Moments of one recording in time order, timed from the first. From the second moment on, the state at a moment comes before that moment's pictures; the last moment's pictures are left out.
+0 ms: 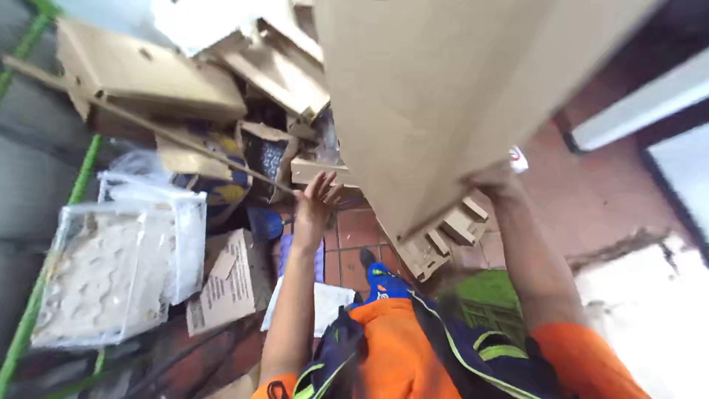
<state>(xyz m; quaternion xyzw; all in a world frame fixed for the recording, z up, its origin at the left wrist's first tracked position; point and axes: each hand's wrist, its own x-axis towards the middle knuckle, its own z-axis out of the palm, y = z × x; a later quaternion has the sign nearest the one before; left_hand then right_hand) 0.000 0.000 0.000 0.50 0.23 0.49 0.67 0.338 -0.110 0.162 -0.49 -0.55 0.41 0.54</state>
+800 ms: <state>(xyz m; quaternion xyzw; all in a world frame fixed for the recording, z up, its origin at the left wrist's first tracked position) 0.407 -0.199 0.045 0.77 0.29 0.08 0.56 0.584 -0.736 0.221 -0.72 -0.67 -0.13 -0.13</state>
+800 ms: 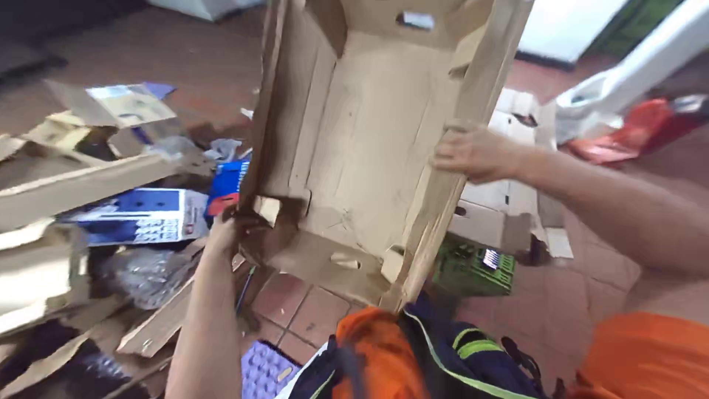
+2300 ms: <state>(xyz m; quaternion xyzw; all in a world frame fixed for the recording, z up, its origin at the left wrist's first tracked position) 0.705 -0.563 -0.069 0.99 -0.13 -0.03 0.07 0.605 -1.107 -0.040 -0.95 0.29 0.12 0.07</state>
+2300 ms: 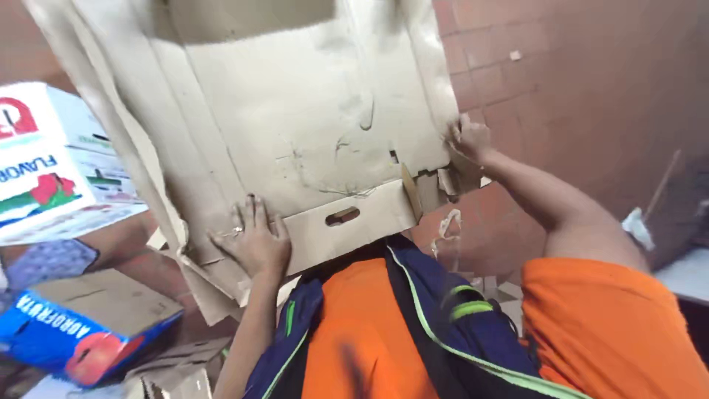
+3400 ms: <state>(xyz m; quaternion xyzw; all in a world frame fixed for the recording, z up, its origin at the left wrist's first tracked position) 0.603 -0.705 -0.015 0.88 -0.36 -0.29 0.10 0.609 -1.148 0.025 -0.86 0.24 0.11 0.45</state>
